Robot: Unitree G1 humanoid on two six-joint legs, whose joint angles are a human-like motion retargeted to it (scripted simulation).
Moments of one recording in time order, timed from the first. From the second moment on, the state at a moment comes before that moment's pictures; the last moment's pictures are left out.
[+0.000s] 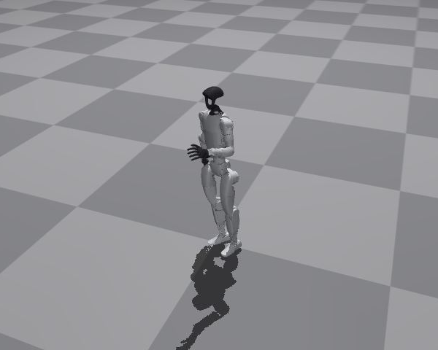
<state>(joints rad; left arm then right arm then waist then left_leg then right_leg) -0.20 0.44 0.14 -0.06 0.23 0.13 0.43 0.03 -0.17 0.03 1.55 -0.94 0.10 0.22 -0.14 0.01 -0.10 -0.07 -0.07 0.05 0.04 -0.03 -0.02 0.02 -0.04 -0.47 -0.05 0.05 -0.05</state>
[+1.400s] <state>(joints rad) -0.44 0.44 0.17 -0.11 0.52 0.03 0.41 0.05 -0.17 -0.01 1.55 -0.89 0.12 0.20 -0.12 0.04 -0.13 -0.05 -0.05 0.19 0.03 -0.05 -0.02 0.00 0.01 -0.34 -0.04 0.04 -0.09</state>
